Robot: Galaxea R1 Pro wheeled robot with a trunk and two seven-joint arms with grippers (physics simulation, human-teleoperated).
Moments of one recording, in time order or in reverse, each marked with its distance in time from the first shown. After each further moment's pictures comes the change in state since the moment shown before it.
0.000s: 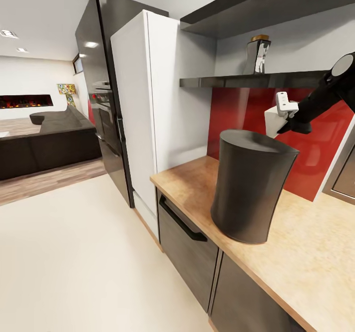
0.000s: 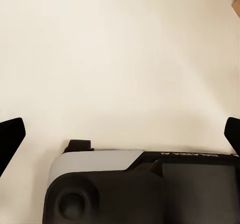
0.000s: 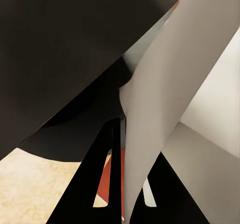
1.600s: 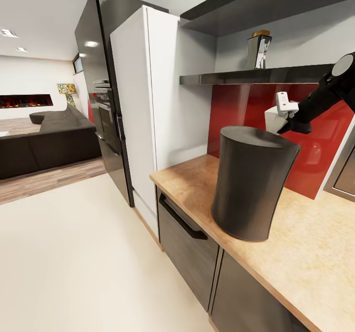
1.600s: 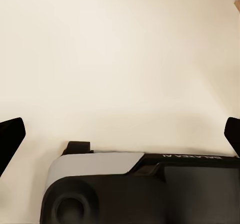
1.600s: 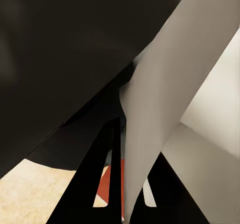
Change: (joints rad) left arm 0.000 0.000 0.000 0.000 0.000 0.000 -0.001; right arm 0.000 -0.001 0.000 0.000 0.001 0.000 0.000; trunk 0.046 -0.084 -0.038
